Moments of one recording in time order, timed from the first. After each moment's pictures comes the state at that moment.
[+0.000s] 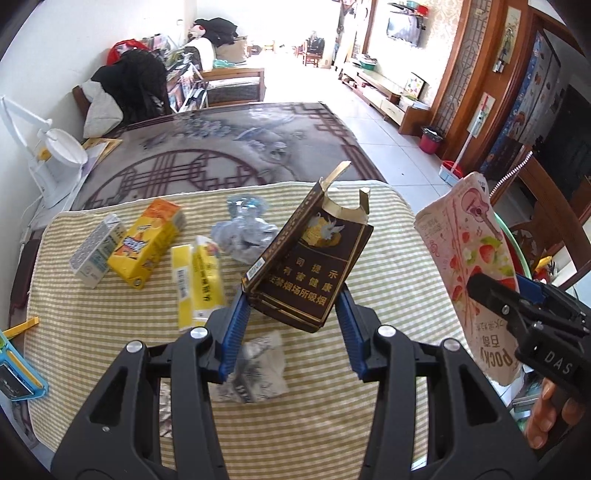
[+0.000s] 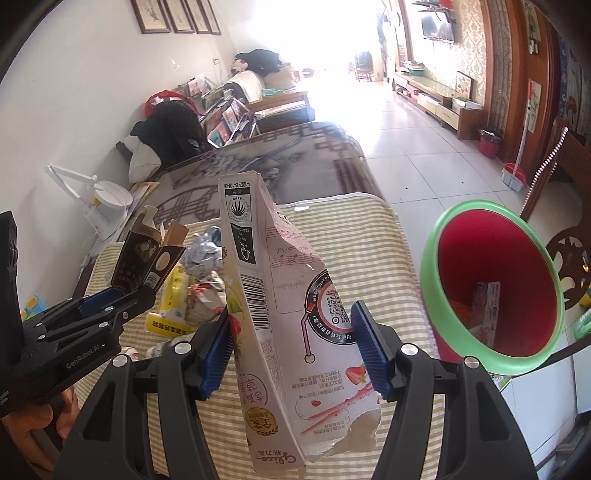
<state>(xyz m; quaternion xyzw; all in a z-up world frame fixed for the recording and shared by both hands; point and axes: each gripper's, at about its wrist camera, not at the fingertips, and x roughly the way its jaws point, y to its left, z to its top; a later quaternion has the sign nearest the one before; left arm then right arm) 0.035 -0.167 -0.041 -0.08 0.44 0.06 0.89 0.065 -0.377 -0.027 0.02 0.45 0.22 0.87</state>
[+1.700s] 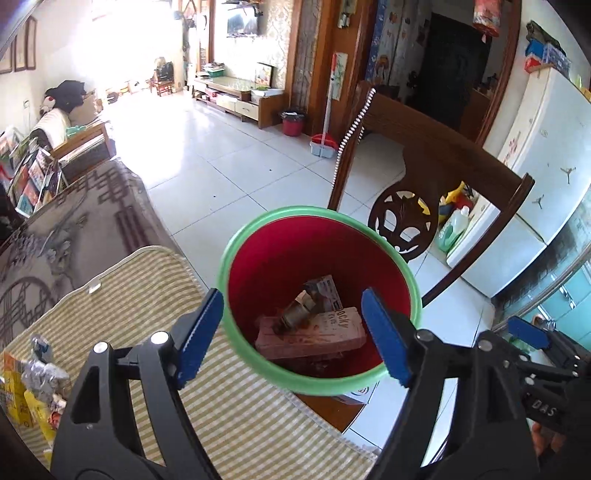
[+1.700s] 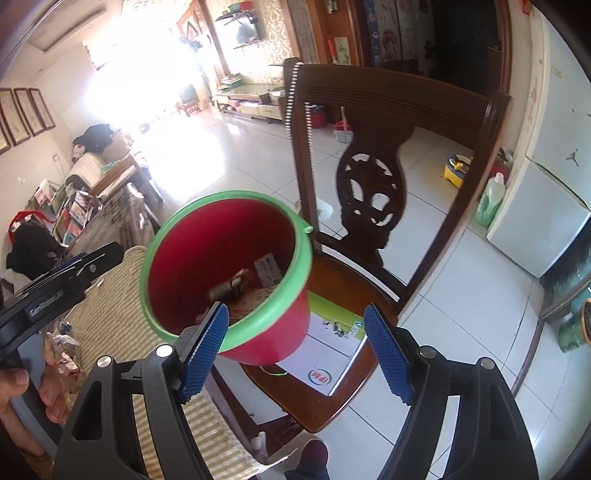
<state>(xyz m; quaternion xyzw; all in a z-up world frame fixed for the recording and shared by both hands) 0.142 -0.411 -0.038 0.03 0.41 -0.19 0.89 0.034 -0.638 -0.038 0.15 0.44 -0.07 0.88</state>
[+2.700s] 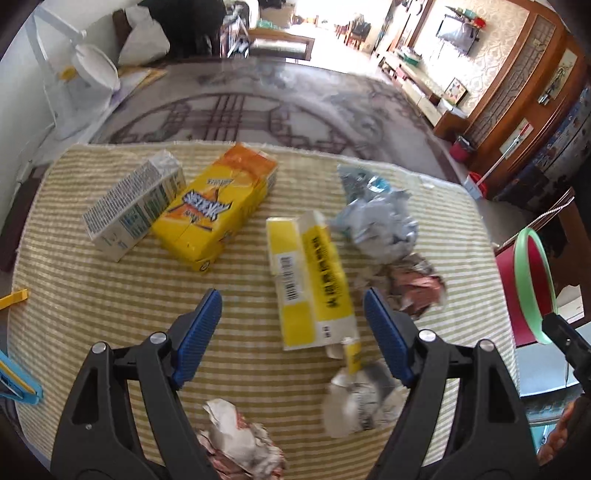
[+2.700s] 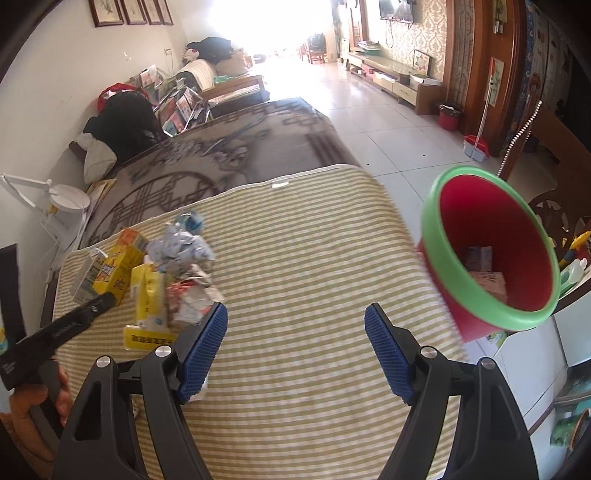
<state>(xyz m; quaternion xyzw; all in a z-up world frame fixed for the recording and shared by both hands) 0.053 -0.022 -0.121 -0.17 0.49 0.09 0.85 0.068 -0.316 -0.052 0.02 0.49 0.13 0.86</state>
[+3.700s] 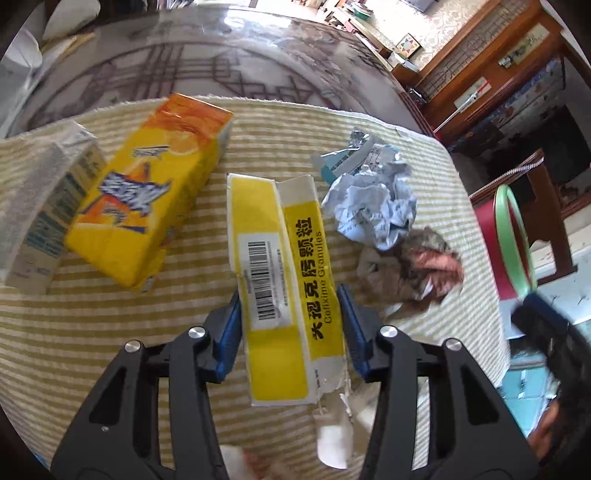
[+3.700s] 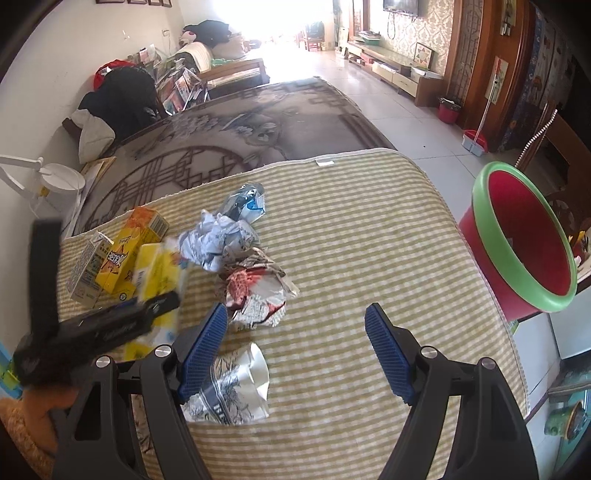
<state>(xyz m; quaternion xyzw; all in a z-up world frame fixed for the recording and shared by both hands) 0.083 -0.008 -0.162 -0.17 0.55 -0.04 0.82 0.074 -0.228 -0.077 0.00 0.51 0.10 0.85</state>
